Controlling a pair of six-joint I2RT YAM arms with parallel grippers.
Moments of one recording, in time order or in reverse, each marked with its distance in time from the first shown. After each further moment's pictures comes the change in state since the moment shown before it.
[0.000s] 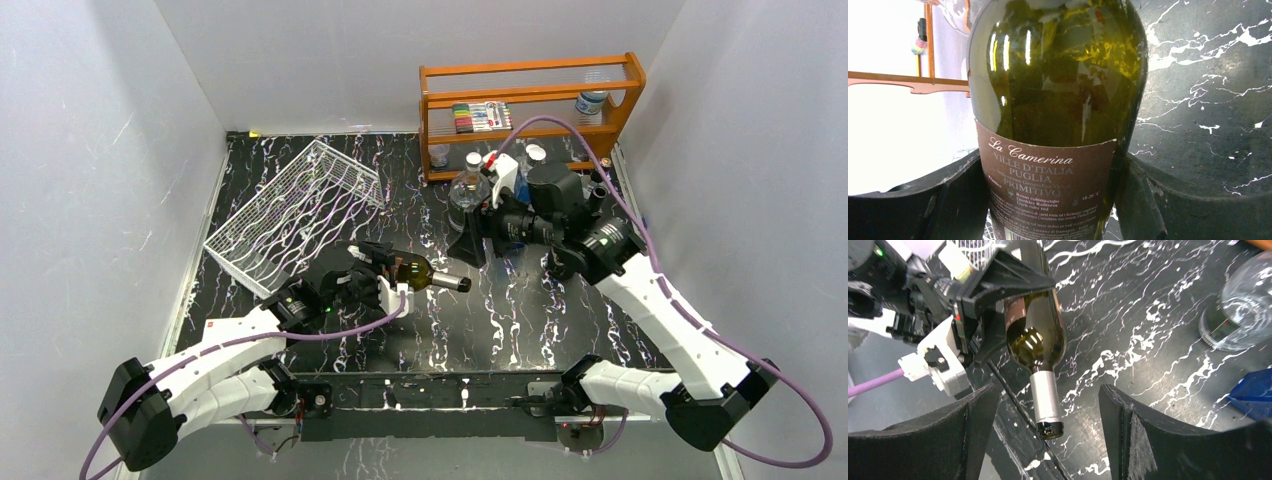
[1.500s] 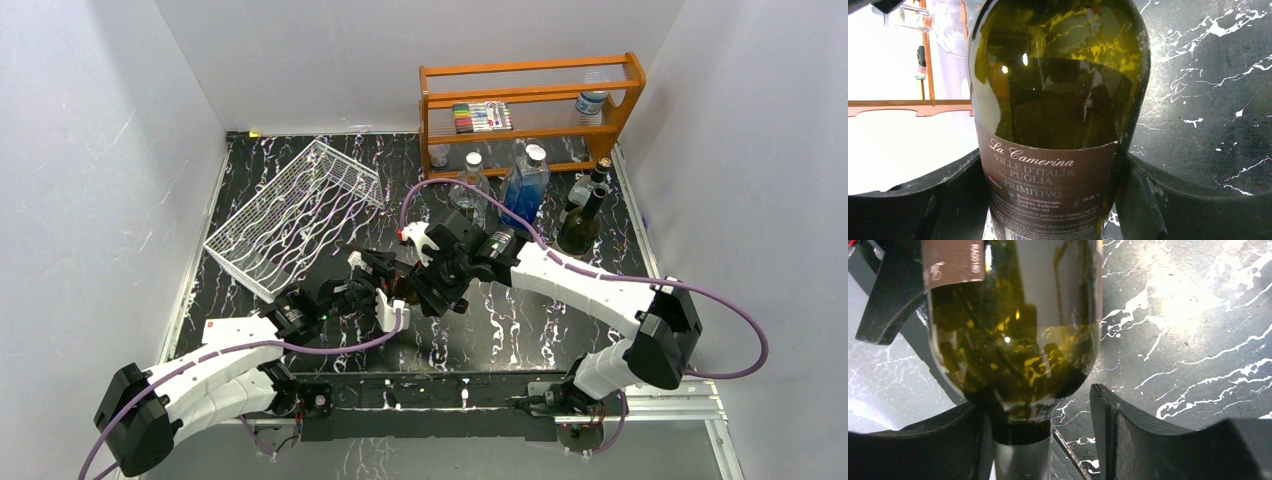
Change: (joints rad) left arm -0.001 -0.048 -0.076 0.023 0.065 0.095; right arm 0.309 0.356 -0.075 -0.076 0.147 -0.076
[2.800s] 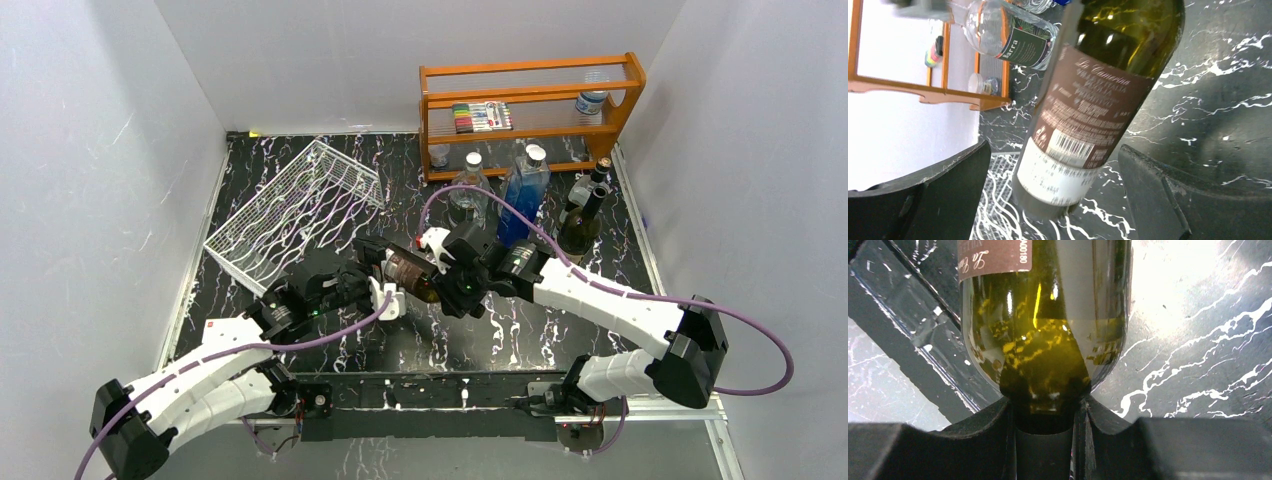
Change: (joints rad) left arm 0.000 -0.087 0.111 -0.127 0.006 -0.206; right arm 0.006 -0.150 -0.143 0.011 0.121 0.031
